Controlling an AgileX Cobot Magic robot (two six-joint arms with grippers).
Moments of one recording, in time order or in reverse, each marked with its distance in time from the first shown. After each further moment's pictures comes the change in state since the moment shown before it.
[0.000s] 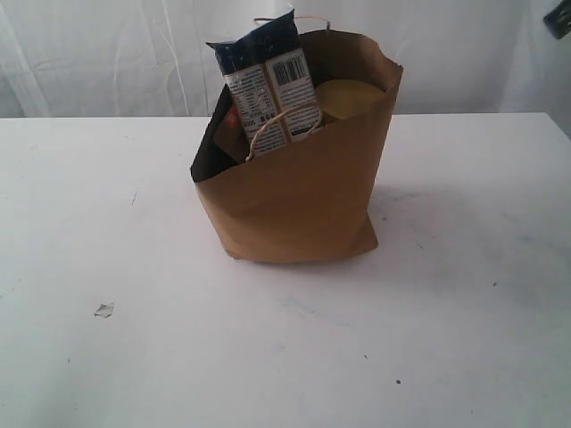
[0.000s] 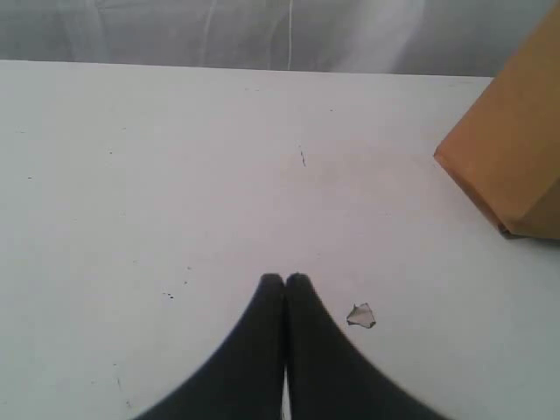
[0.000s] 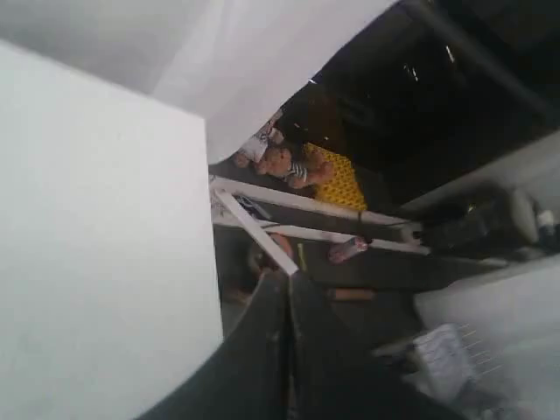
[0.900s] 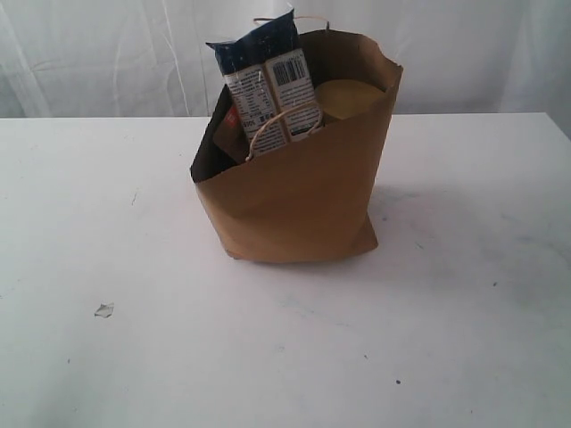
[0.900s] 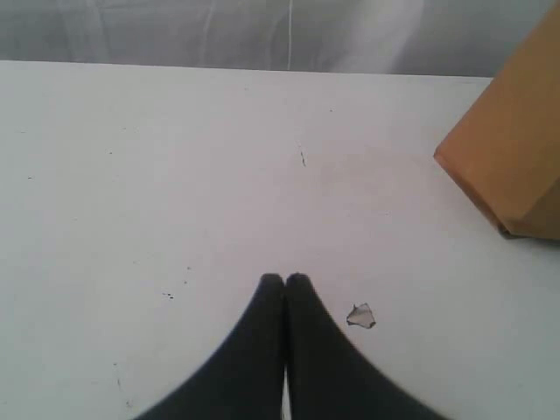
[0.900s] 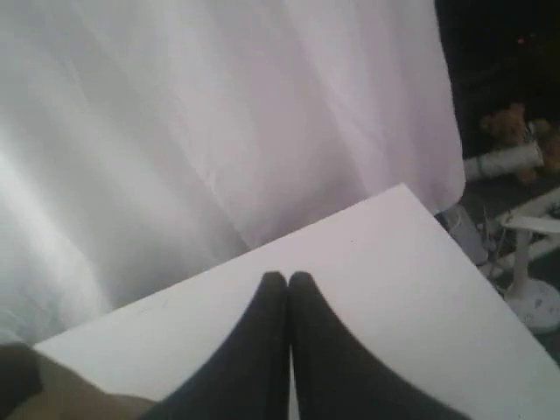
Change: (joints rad) left arm 0.000 0.000 0.000 0.000 0.000 0.000; right arm -0.499 -0.384 0.191 1.179 -0.351 -0.224
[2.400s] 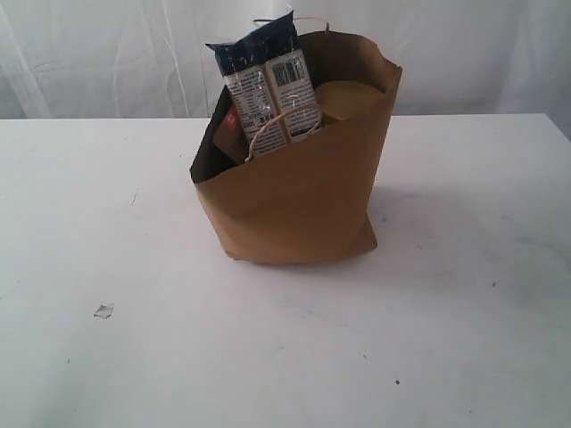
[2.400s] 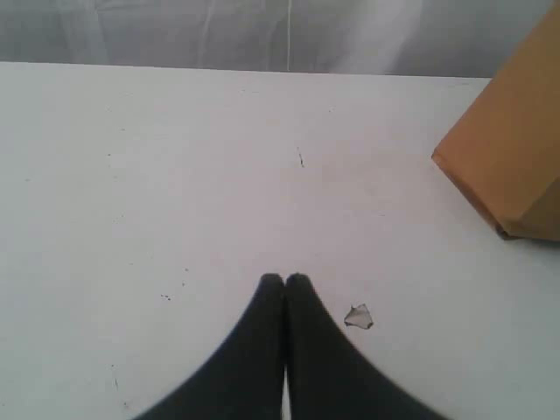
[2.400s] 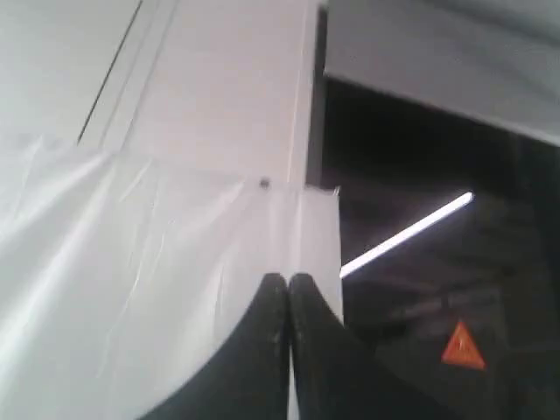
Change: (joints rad) left arm 0.000 0.000 0.000 0.000 0.000 0.000; right arm 0.163 -1.080 1.072 -0.191 -1.230 -0.381
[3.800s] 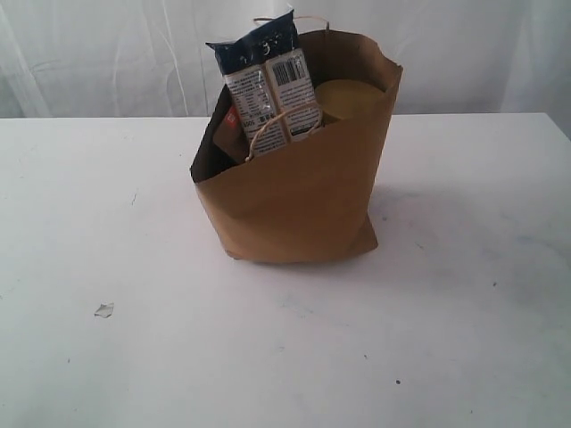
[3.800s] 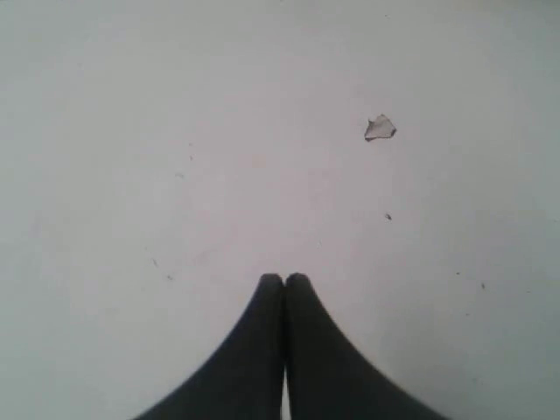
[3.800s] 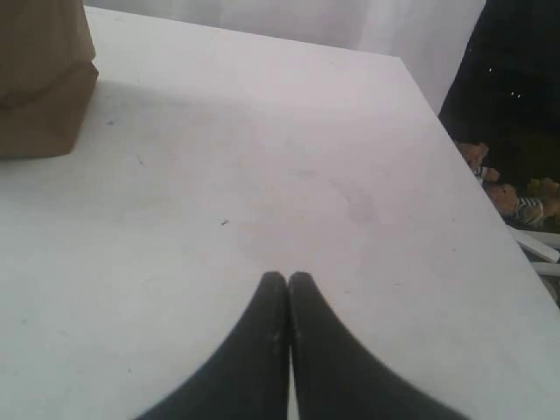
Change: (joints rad) left arm 0.000 -0.010 0.002 0.383 0.279 -0.051; right arm 0.000 -0.001 0.188 0.022 1.029 0.000
